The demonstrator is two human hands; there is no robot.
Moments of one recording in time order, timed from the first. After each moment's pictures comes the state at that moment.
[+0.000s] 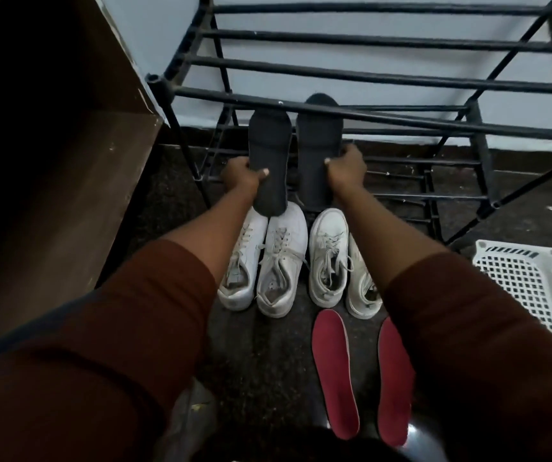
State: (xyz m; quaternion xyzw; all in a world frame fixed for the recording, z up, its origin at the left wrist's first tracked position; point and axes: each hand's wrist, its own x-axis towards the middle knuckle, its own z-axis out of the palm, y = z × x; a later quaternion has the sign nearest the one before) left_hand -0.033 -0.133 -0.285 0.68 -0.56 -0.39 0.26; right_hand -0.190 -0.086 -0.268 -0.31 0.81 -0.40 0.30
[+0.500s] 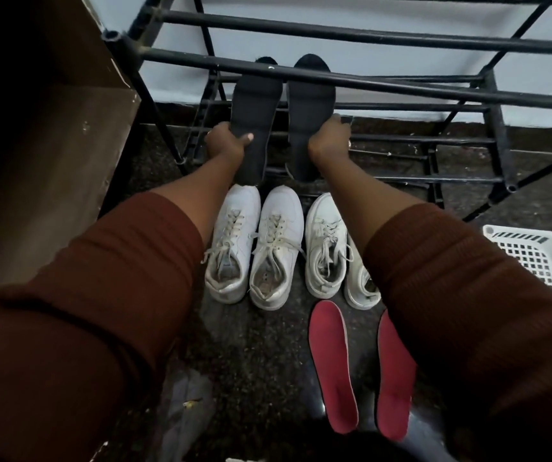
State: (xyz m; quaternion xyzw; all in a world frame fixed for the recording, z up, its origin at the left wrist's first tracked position) left_hand -0.035 -0.184 -0.308 0.71 -0.60 -0.31 0.21; right_hand -0.186 -0.125 -0.287 -0.38 0.85 -0.25 0.25
